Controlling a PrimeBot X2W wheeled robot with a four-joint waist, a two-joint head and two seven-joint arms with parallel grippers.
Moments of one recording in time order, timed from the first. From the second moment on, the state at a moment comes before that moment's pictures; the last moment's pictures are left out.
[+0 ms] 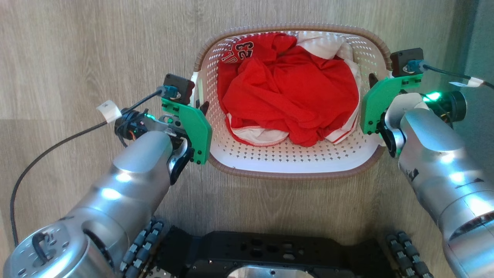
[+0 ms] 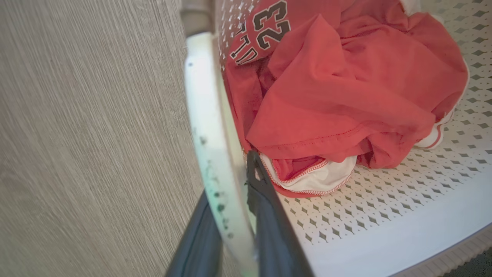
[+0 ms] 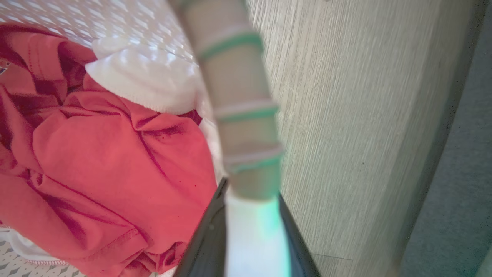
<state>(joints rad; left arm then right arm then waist) -0.97 0.04 -1.22 1.15 -1.01 -0.10 -0.12 -0.98 -0.12 0.55 1.23 0.50 0.13 -0.11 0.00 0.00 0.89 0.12</state>
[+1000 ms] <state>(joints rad) -0.72 0.06 -1.28 1.11 -1.03 -0.12 0.14 -0.77 -0.14 0.82 1.13 0.82 0.12 0.37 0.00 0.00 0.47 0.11</state>
